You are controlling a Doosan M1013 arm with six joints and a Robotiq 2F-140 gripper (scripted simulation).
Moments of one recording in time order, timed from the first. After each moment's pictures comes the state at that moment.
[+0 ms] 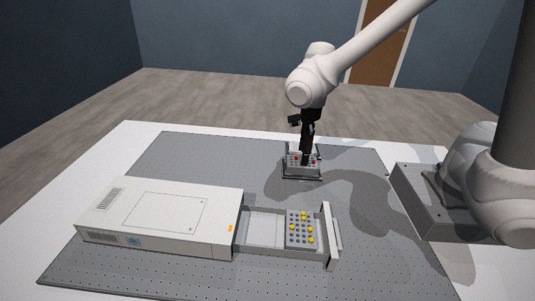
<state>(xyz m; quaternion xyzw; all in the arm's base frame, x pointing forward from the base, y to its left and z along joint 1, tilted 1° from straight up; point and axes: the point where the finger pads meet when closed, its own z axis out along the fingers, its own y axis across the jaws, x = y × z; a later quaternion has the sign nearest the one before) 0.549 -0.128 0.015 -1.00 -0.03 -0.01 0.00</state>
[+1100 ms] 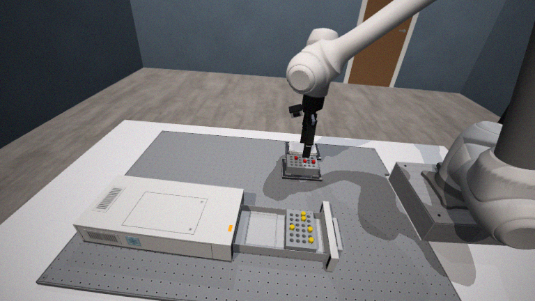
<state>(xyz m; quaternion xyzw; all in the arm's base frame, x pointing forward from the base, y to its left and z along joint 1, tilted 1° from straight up) 0.547 -0.127 0.055 -1.00 -0.03 0.00 0.00</state>
